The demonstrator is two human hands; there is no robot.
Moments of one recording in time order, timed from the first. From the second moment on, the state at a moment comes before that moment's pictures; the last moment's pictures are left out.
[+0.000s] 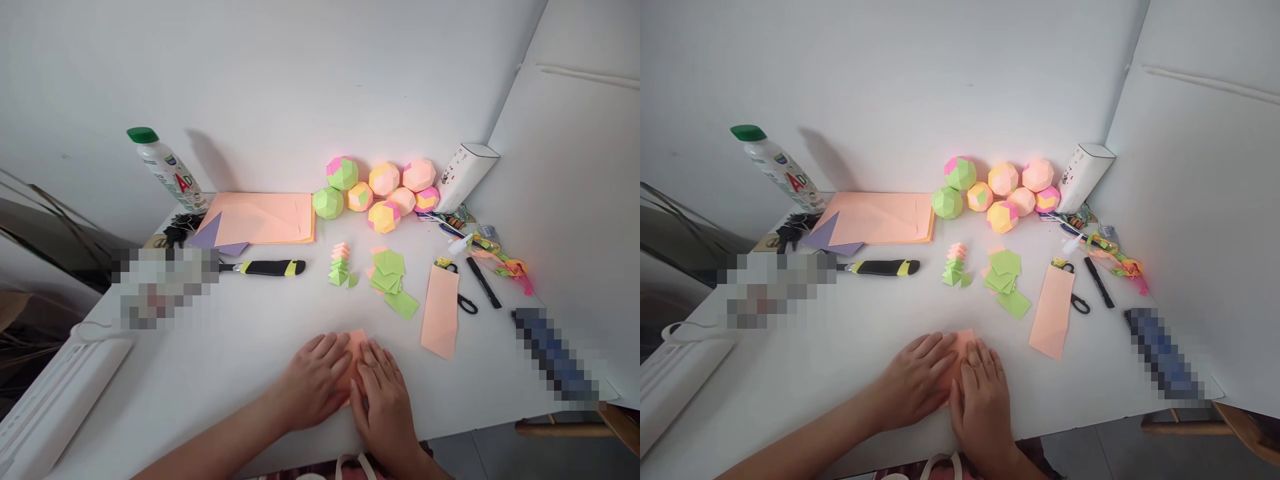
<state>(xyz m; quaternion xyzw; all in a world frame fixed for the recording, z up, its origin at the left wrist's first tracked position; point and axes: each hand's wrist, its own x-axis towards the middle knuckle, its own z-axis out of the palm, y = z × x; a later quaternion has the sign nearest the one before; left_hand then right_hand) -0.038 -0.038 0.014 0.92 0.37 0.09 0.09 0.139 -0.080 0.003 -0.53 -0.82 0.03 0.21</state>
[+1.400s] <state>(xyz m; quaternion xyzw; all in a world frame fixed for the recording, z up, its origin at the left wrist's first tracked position) -0.035 -0.045 0.016 0.91 0.37 0.14 0.06 0.174 -0.055 0.023 -0.26 -0.96 -0.01 0.14</state>
